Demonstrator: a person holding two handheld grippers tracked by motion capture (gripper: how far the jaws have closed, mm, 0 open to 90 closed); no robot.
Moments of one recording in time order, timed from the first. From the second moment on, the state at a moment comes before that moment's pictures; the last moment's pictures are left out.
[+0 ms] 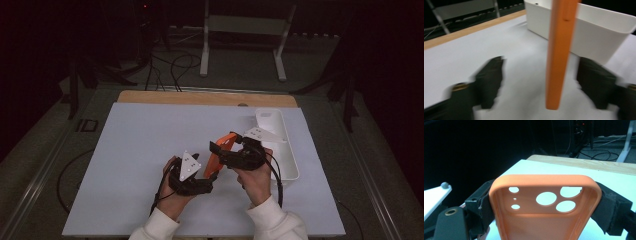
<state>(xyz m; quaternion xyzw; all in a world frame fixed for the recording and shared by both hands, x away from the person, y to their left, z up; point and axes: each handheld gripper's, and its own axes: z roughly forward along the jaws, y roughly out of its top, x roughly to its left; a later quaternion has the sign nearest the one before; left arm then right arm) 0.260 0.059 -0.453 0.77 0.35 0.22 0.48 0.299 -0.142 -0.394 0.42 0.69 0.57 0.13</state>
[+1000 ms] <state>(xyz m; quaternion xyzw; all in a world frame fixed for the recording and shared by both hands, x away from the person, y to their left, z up) 0.267 0.077 -0.448 0.78 0.35 0.22 0.47 0.301 -0.139 -0.394 0.42 0.69 0.57 0.14</state>
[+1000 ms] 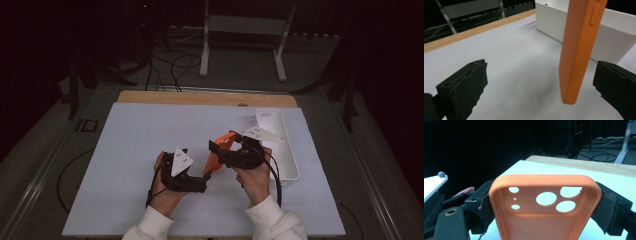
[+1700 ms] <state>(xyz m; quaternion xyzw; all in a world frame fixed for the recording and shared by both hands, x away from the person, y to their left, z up) 0.271 0.099 -0.443 0.77 0.36 0.23 0.47 0.309 -0.137 -0.386 0.42 0.70 0.57 0.15</state>
